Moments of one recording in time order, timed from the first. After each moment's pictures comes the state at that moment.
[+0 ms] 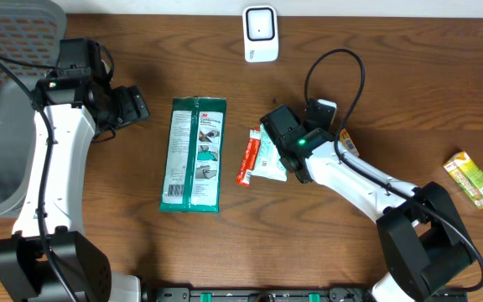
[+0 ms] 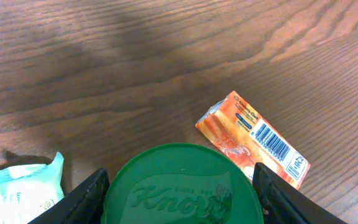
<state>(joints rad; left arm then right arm) 0.10 1.62 1.44 -1.03 0.04 -0.30 0.60 1.78 1.10 -0.60 0.70 0.84</state>
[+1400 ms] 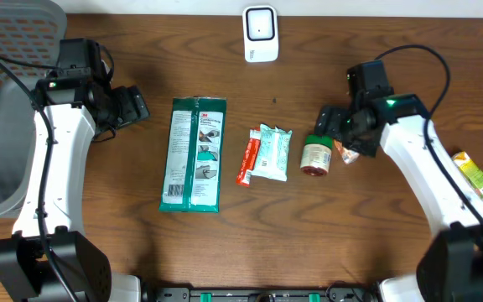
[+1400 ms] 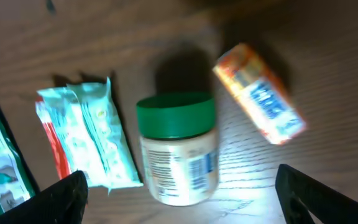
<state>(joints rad) 0.10 1.62 1.44 -1.03 0.04 -0.30 0.21 1.65 1.28 -0.93 -0.10 0.56</state>
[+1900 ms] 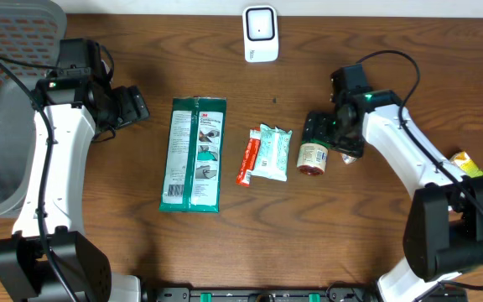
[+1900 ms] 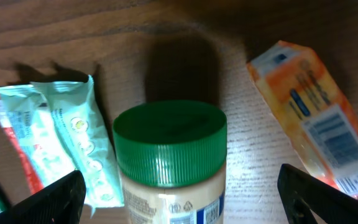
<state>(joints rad) 0.10 1.62 1.44 -1.03 0.04 -0.31 0.23 1.81 1.28 -0.85 -0.12 0.52</state>
